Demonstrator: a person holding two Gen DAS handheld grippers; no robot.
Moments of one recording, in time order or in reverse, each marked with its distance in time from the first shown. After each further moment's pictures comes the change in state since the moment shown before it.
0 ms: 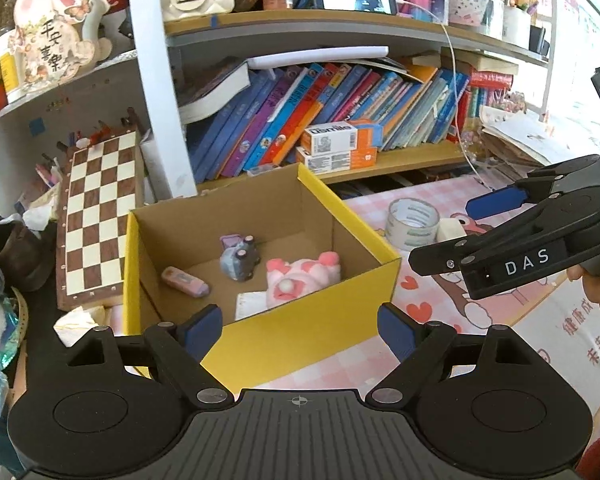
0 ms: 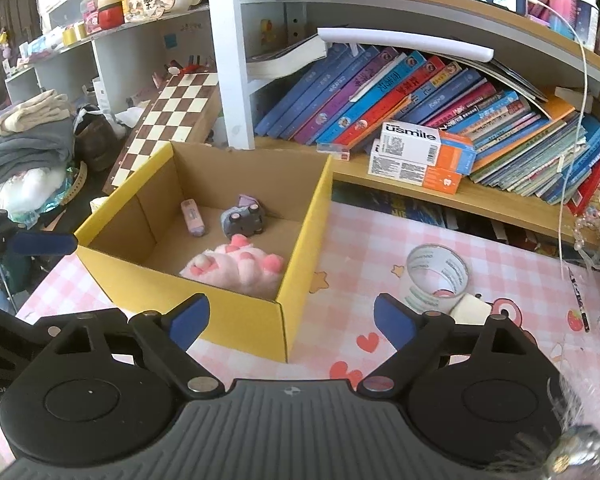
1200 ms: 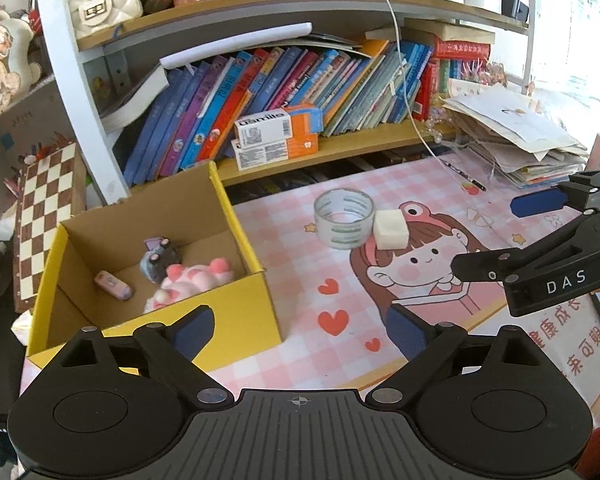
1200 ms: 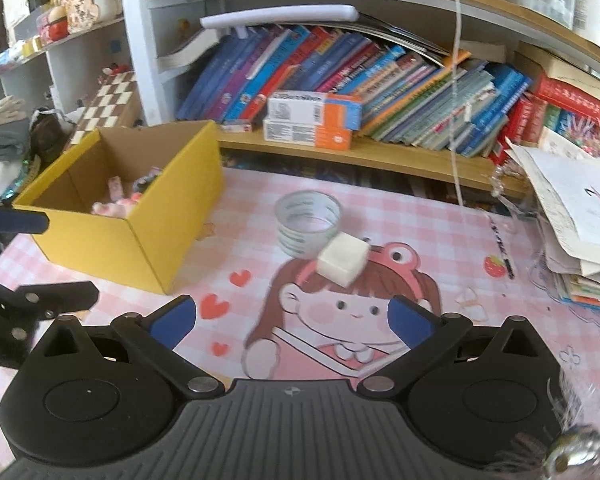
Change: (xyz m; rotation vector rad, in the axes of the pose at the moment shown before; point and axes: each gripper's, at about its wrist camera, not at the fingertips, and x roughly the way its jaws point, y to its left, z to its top) left arm 0.029 -0.119 0.020 0.031 0.061 0.025; right arm -0.048 -0.123 -0.071 0.060 0.000 -0.084
